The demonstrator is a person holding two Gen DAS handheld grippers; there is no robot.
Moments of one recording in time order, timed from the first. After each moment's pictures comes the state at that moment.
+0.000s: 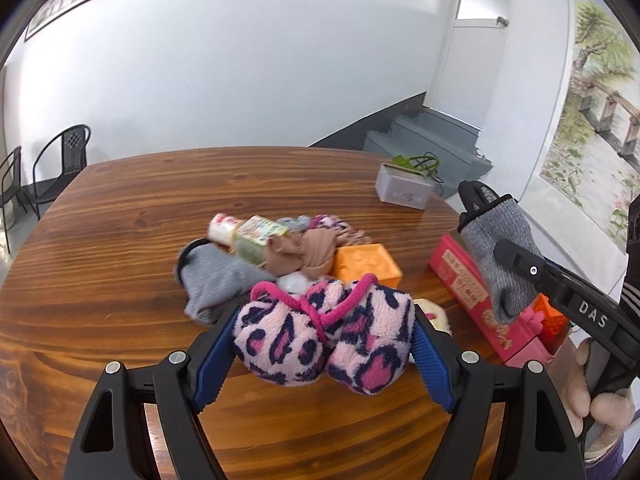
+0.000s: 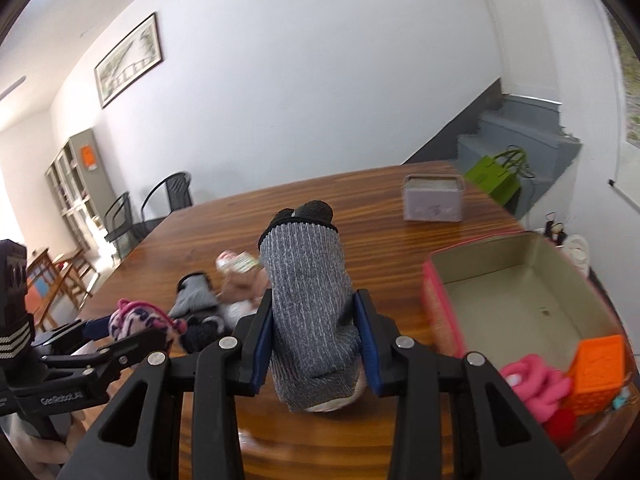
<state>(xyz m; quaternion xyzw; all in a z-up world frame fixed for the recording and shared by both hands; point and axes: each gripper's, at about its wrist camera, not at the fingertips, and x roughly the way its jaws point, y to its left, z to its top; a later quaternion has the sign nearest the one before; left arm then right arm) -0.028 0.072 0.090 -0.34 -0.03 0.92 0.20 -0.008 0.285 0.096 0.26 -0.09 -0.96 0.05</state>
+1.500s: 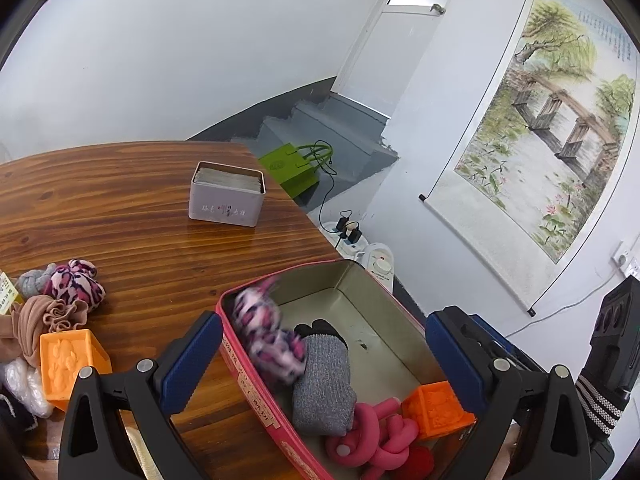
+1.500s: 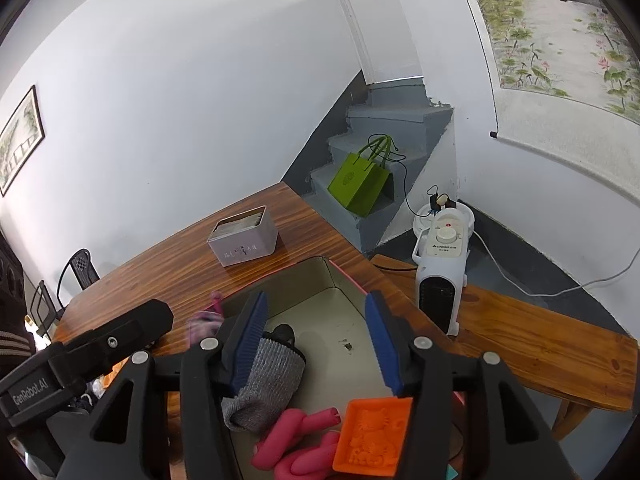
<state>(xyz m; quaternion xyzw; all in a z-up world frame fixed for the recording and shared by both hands) -0.096 0.292 0.100 -0.35 -0.09 0.86 0.36 0.007 0.464 0.097 0.24 -0.18 -0.94 -0.15</state>
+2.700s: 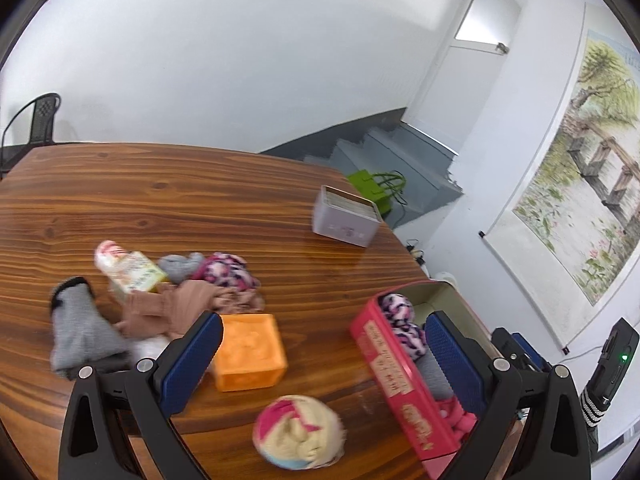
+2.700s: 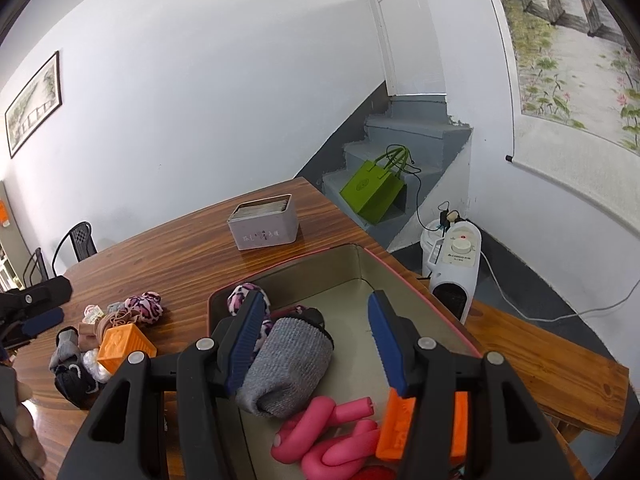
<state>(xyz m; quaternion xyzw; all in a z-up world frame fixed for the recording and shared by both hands) -0.094 0.154 0.107 -0.34 -0.12 0.90 0.24 0.001 0.419 0.085 0.24 -0.12 -0.95 -0.13</state>
